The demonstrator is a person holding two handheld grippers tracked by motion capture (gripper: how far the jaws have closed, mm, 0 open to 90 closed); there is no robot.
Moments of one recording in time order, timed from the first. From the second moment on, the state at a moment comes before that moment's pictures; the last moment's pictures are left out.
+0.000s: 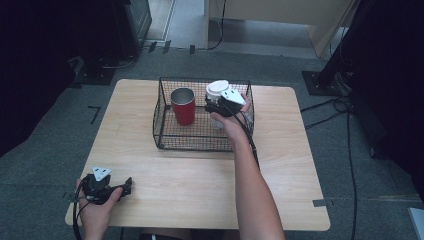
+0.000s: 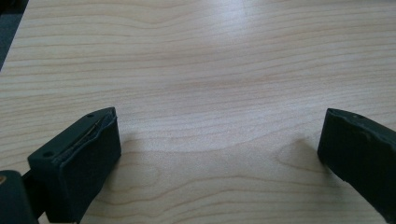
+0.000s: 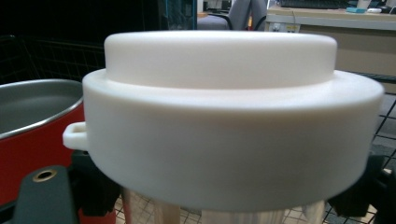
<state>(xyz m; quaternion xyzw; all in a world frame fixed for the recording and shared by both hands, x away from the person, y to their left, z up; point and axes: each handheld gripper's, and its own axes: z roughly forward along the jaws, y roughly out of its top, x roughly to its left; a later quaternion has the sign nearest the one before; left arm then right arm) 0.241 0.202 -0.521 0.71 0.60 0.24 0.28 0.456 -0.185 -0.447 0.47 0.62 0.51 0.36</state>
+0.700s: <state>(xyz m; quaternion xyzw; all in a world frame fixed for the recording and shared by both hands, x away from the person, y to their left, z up) 0.241 0.202 -0.521 0.71 0.60 0.24 0.28 0.447 -0.186 -0.434 0.49 0.64 0.49 0.33</state>
